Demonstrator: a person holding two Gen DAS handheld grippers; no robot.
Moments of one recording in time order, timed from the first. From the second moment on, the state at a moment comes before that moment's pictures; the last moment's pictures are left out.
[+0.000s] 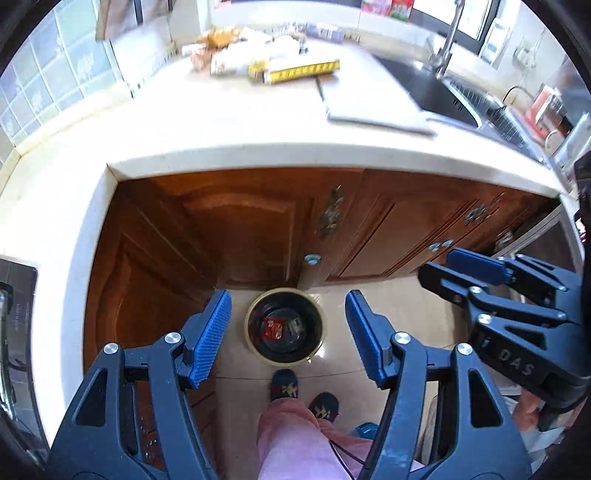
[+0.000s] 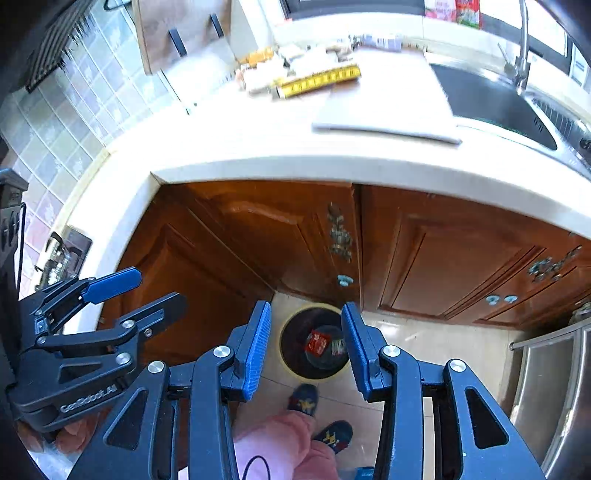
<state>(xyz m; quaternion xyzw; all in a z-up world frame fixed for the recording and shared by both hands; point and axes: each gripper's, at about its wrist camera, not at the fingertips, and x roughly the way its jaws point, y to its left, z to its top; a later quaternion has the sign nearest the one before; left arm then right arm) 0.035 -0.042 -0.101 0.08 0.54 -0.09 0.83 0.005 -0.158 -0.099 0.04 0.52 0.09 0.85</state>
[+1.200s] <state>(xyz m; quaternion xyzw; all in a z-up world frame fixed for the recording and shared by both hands) 0.215 -0.036 0.027 0.04 0.51 -0.07 0.86 0.171 -0.157 0.082 0.06 0.42 0.09 0.90</state>
